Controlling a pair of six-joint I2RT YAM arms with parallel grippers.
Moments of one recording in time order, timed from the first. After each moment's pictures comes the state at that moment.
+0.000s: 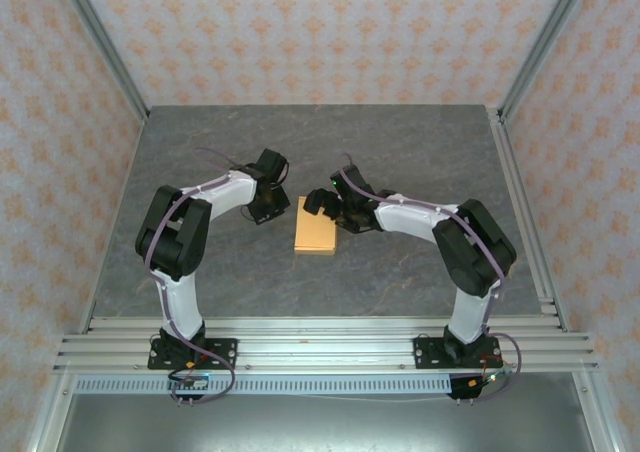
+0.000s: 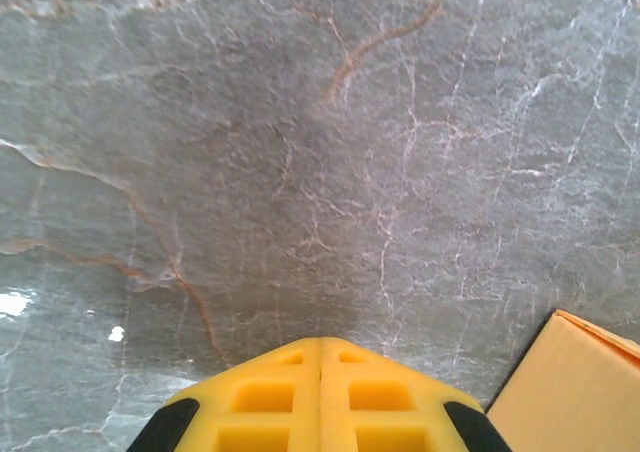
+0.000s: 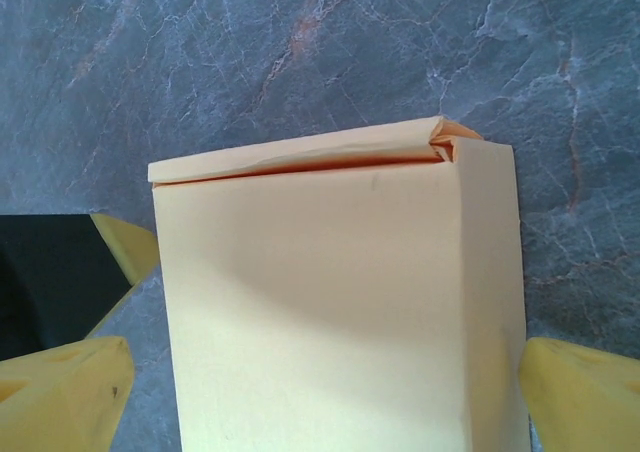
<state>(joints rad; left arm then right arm) -0.34 1.92 1.25 -0.62 0.02 -0.87 0.66 1.82 1.11 -0.18 -0.16 0.94</state>
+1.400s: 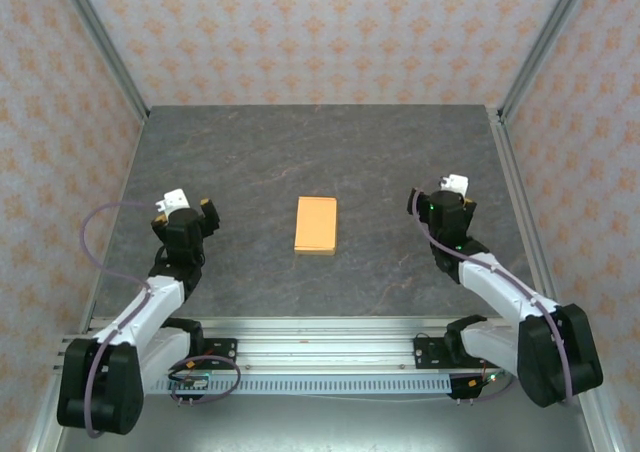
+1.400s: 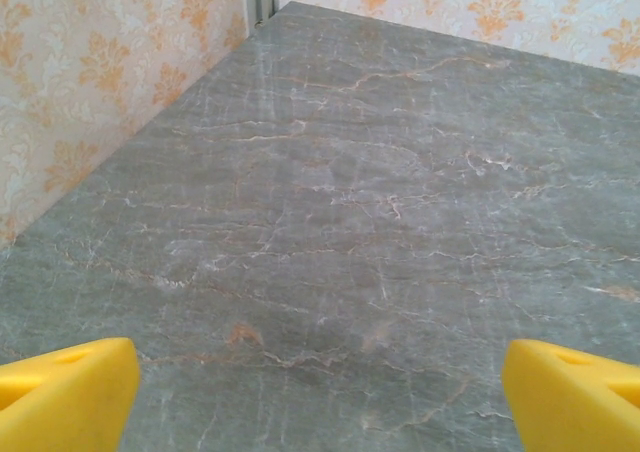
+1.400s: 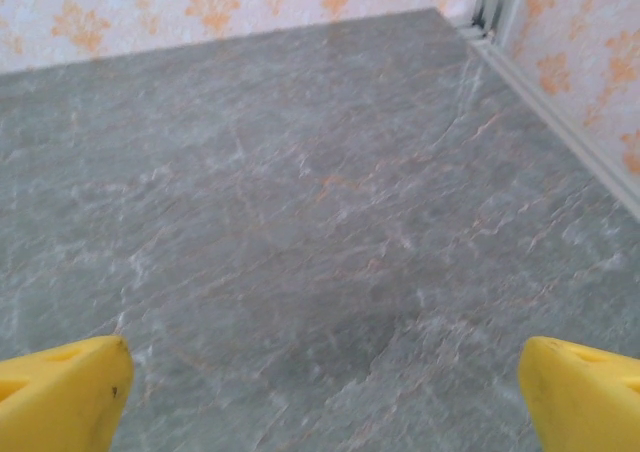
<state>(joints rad) -0.04 0.98 0.31 0.24 -0.45 -0.24 0.27 1.09 0.46 0.17 0.45 0.25</state>
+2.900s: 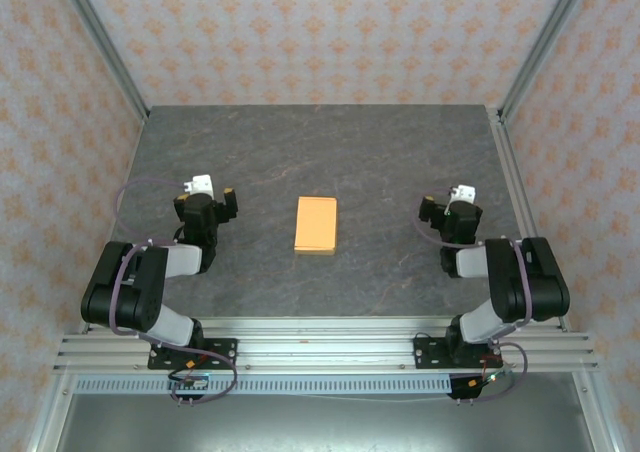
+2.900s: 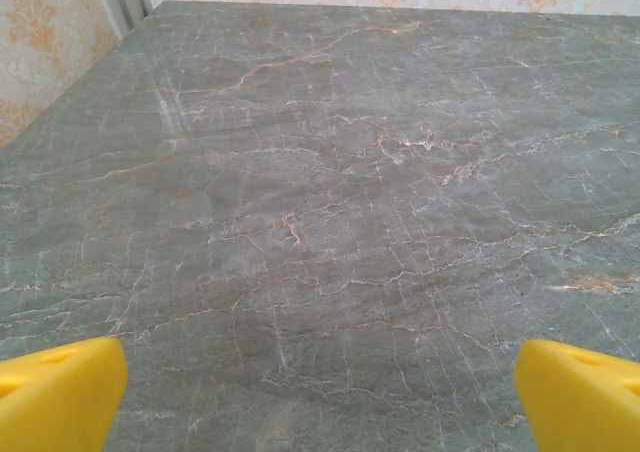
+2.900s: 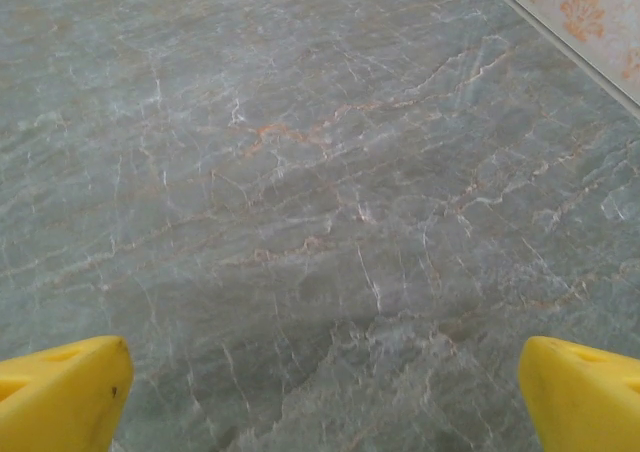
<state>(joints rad) -0.05 1.49 0.40 0.68 -0.32 -0.09 0.01 1.53 0.35 0.75 0.16 0.14</state>
